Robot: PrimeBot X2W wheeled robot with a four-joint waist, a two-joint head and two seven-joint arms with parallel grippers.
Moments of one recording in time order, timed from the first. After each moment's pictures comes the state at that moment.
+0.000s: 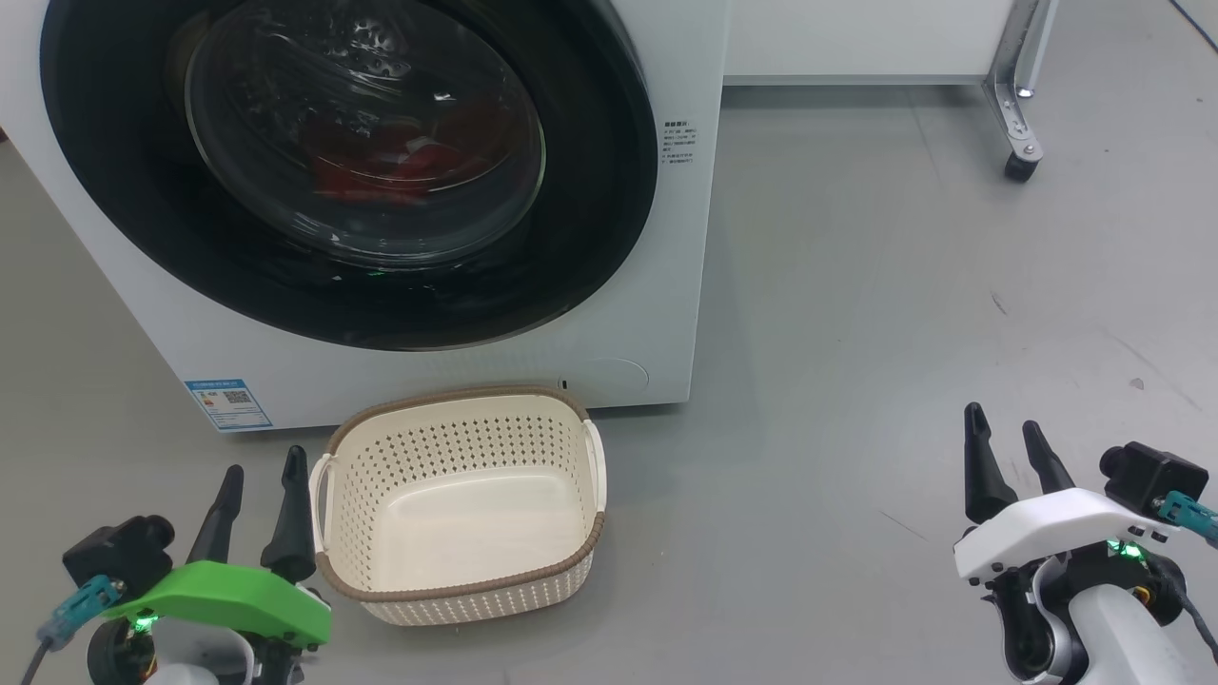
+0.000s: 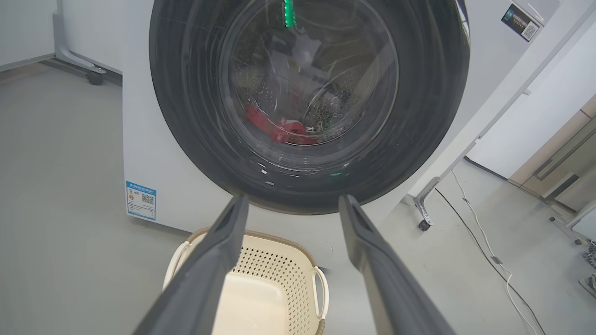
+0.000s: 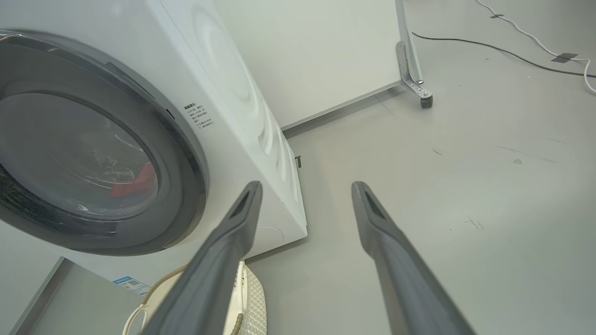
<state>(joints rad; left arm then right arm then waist) -0.09 0.14 -0.16 0.27 -0.78 -0.05 -0.14 -0.12 -0.16 0.17 0.34 0.73 0.04 -0.13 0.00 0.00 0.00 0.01</state>
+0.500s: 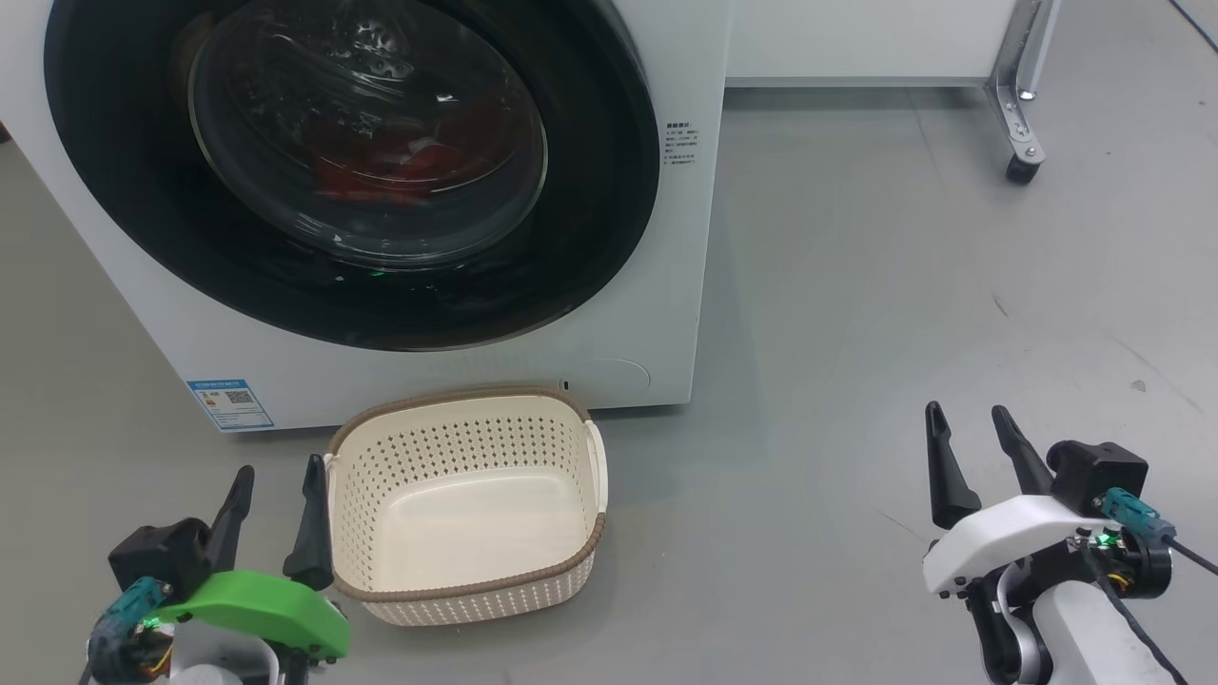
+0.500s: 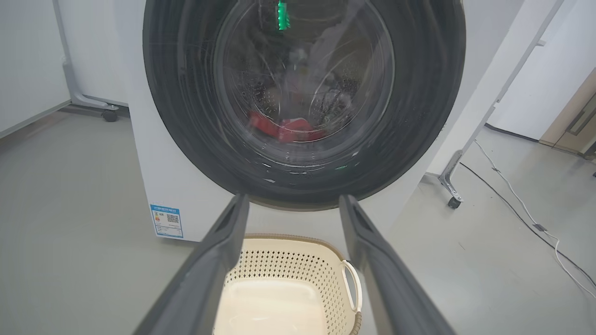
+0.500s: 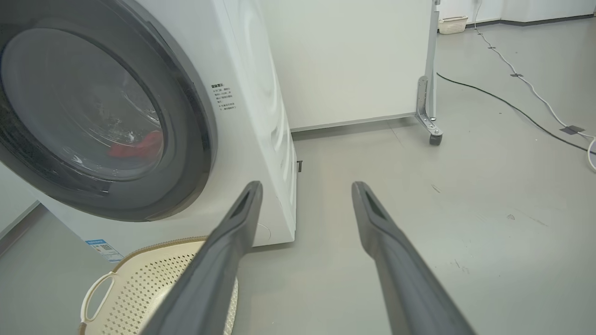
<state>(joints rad) -0.10 0.15 -0.21 0.32 -0.61 -0.02 -0.19 -0.14 -0.17 0.25 0.36 0.54 0.03 -0.18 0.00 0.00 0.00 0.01</state>
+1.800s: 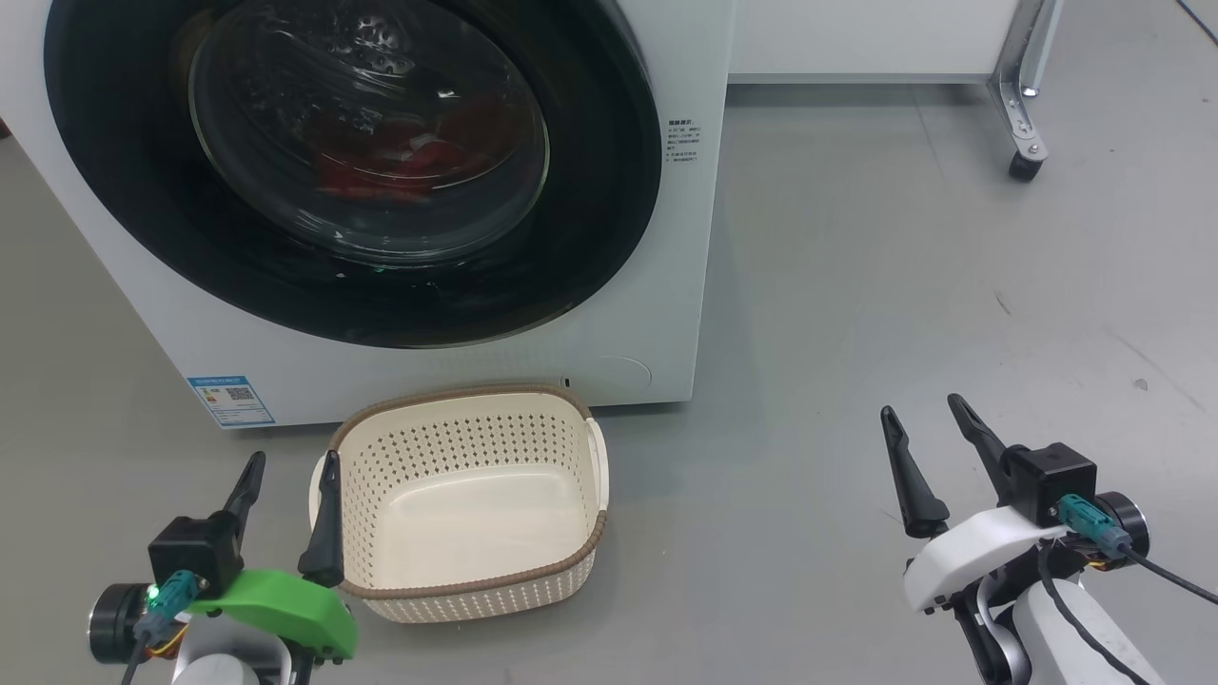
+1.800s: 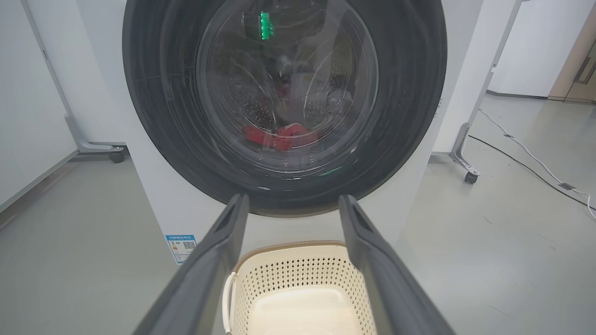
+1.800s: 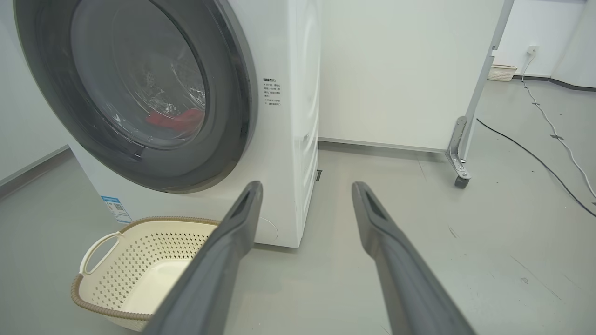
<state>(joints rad) -0.14 0.14 -0.22 0.40 -0.41 0.02 -0.25 -0.16 -0.15 0.26 0.41 0.32 0.02 -0.25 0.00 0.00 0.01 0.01</state>
